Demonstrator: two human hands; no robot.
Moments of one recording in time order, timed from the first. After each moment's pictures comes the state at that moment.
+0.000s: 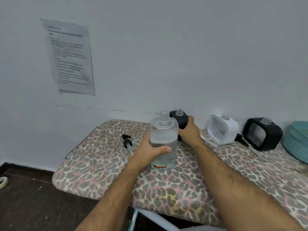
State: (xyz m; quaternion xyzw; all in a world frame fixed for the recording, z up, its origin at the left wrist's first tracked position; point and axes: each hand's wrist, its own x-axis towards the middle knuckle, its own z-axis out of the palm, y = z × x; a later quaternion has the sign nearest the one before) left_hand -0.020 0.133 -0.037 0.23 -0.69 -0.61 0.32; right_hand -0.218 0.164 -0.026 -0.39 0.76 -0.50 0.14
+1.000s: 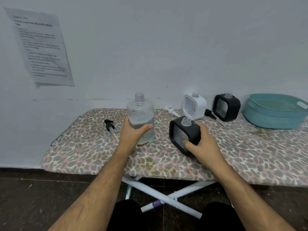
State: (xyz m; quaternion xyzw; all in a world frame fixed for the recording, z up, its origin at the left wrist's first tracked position) left_hand -0.021 0.183 -0.035 0.30 -0.67 -0.53 0.41; right_hand -0.191 0.377 -0.043 -0.41 0.77 -0.48 0.11
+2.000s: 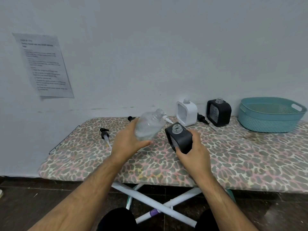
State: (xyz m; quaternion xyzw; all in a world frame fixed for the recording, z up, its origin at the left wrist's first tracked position) left_hand -0.031 0.234 0.002 0.35 -0.87 -0.16 0.31; right_hand -0.191 0.386 -0.063 -0.39 0.76 -0.52 -0.01
